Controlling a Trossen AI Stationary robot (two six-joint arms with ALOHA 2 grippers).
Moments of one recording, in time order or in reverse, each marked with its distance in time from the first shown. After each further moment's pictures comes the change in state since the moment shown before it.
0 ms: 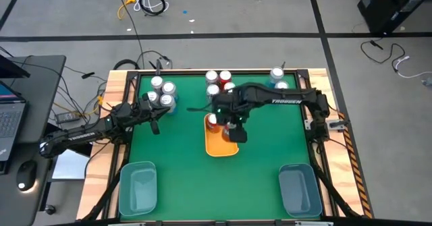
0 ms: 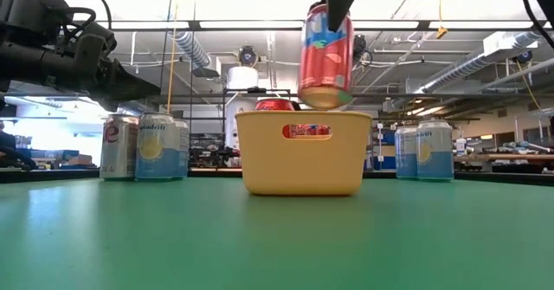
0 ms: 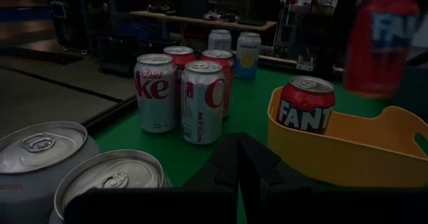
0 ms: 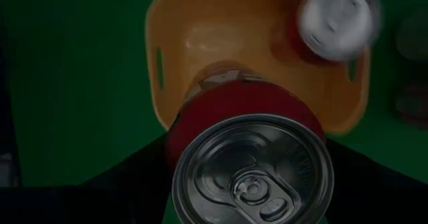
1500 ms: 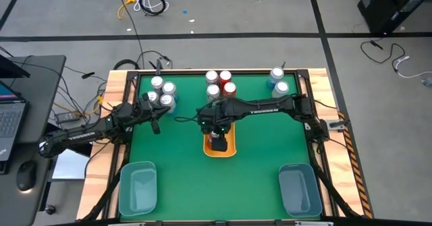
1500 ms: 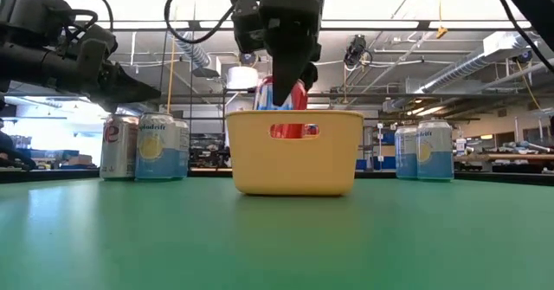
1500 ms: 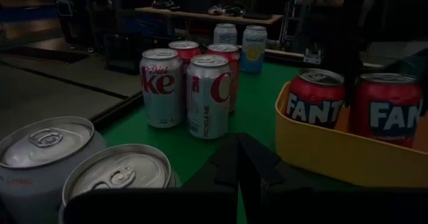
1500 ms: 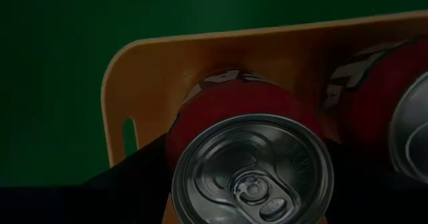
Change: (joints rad) left arm 0.000 0.020 0.000 0.000 -0.020 0.020; right arm 0.006 0.181 -0.099 0.312 -0.025 0.119
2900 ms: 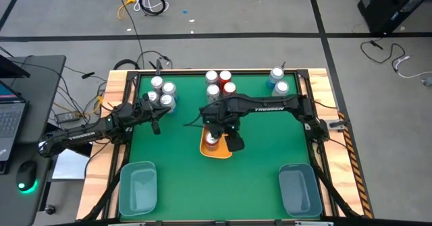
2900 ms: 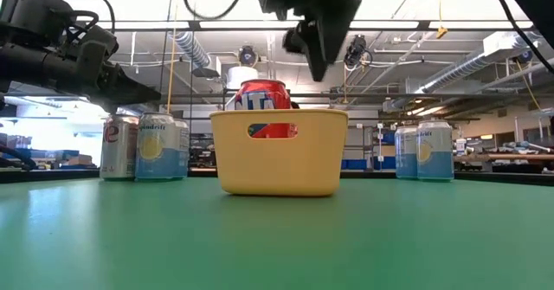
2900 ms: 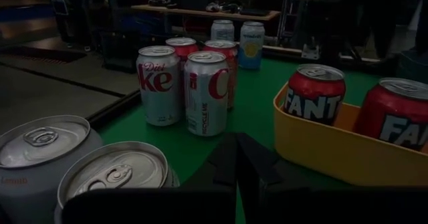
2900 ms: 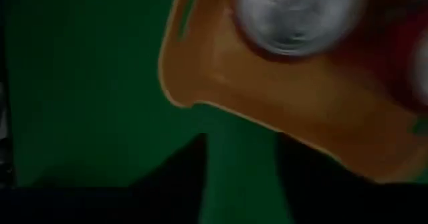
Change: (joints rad) left arm 0.000 0.018 0.000 0.000 0.005 0.011; right arm 0.026 -0.004 0.172 -0.364 -0.068 -0.326
